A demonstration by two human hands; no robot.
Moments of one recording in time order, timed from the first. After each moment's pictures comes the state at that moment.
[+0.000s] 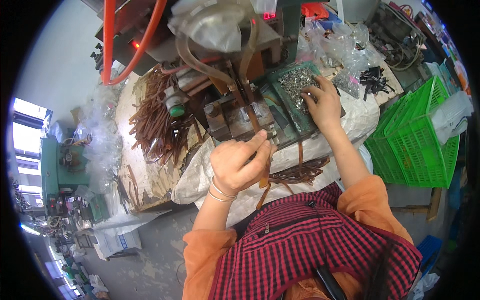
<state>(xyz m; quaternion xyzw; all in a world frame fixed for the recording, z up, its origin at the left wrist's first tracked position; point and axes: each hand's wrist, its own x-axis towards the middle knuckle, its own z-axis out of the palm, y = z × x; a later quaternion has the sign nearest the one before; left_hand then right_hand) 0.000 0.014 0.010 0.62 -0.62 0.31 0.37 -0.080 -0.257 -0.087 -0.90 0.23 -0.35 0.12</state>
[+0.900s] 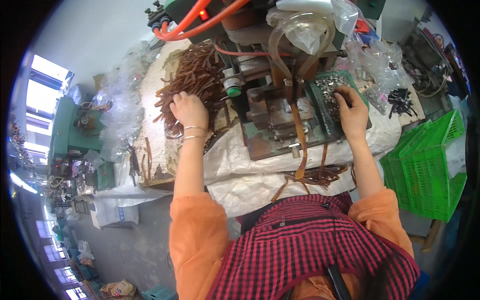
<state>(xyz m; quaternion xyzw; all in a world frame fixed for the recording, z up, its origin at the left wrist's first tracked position) 0.175 0.103 -0.053 0.94 -0.15 0.27 -0.15 -0.075 -0.231 -0.061 -0.78 0.23 -0.37 0.44</state>
